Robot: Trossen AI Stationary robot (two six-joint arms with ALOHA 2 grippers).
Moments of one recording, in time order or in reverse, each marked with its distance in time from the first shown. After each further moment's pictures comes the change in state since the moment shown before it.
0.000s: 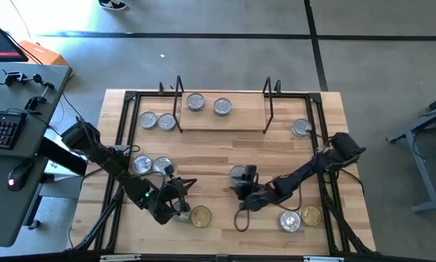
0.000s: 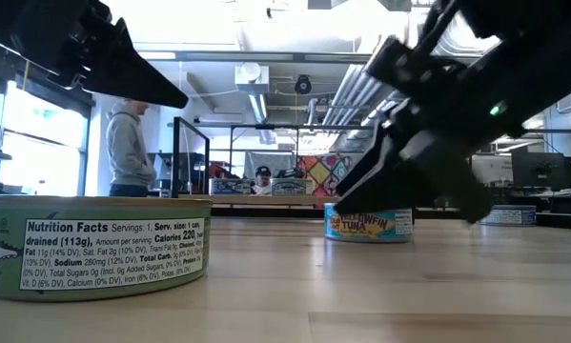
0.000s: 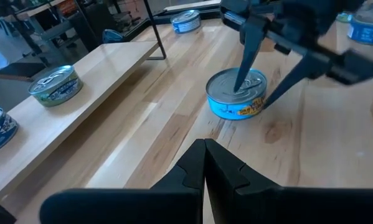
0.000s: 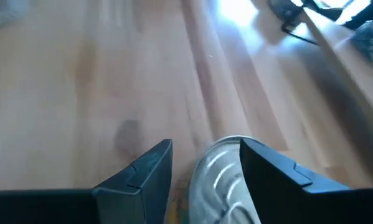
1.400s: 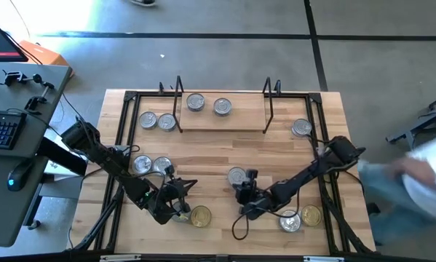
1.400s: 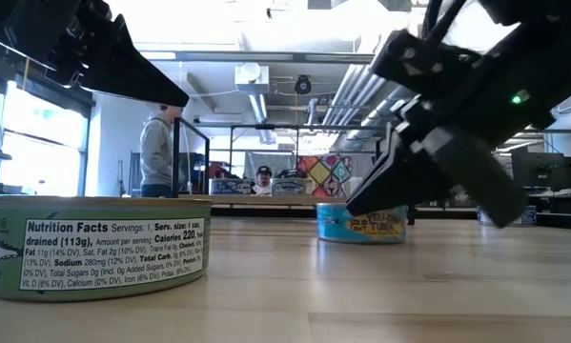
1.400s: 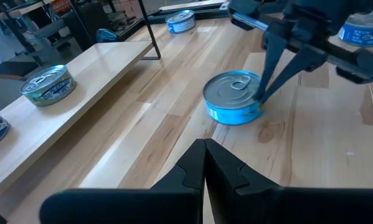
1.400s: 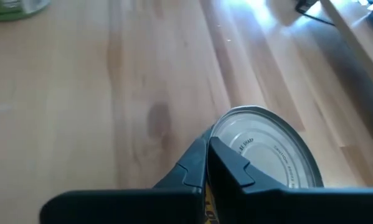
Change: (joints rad) left arm -0.002 0.000 0.000 0.018 0.015 0.007; right arm 0.062 0.014 0.081 -0.227 -0.027 0.178
